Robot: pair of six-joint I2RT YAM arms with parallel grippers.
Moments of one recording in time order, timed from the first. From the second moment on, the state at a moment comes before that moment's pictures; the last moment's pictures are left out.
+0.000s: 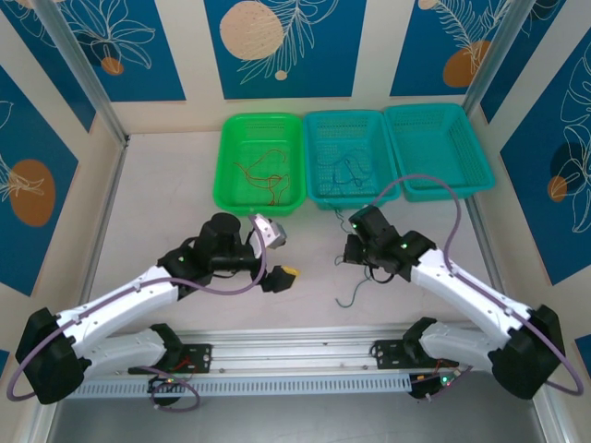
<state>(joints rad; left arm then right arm) -0.81 1.05 0.73 -0.16 0.49 0.00 0.65 1.05 0.83 -0.76 0.13 0.71</state>
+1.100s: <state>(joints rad) -0.89 1.15 0.75 0.16 0.32 -0.23 -0.27 1.50 1.10 -0.15 -0.35 0.81</state>
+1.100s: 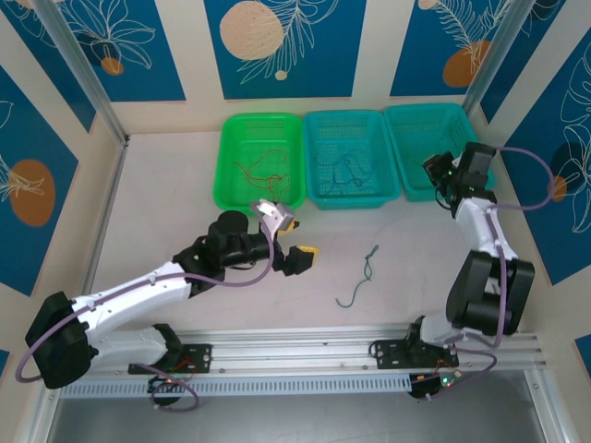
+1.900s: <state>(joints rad) -0.90 1.25 0.83 0.08 0.31 -0.17 -0.09 1.22 0.98 -0.38 -0.43 0.71</state>
